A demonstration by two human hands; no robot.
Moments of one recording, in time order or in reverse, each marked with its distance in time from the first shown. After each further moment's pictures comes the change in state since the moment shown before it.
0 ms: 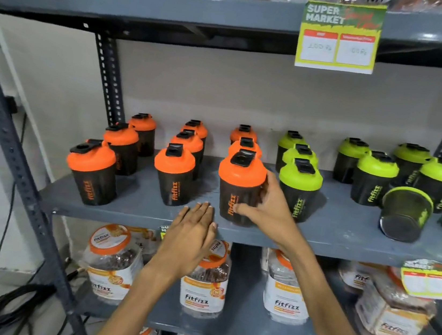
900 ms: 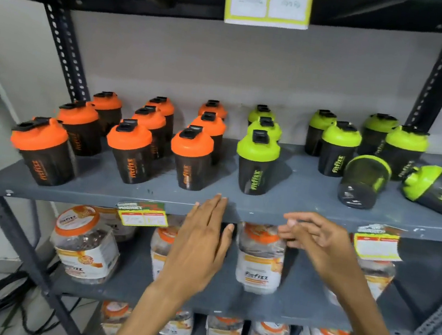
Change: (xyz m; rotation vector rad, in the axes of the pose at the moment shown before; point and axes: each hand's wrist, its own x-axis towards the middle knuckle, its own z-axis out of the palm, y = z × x) left_hand -0.030 0.136 0.013 -0.137 0.138 0.054; right_hand -0.132 0.023 -0.141 0.003 0.191 0.136
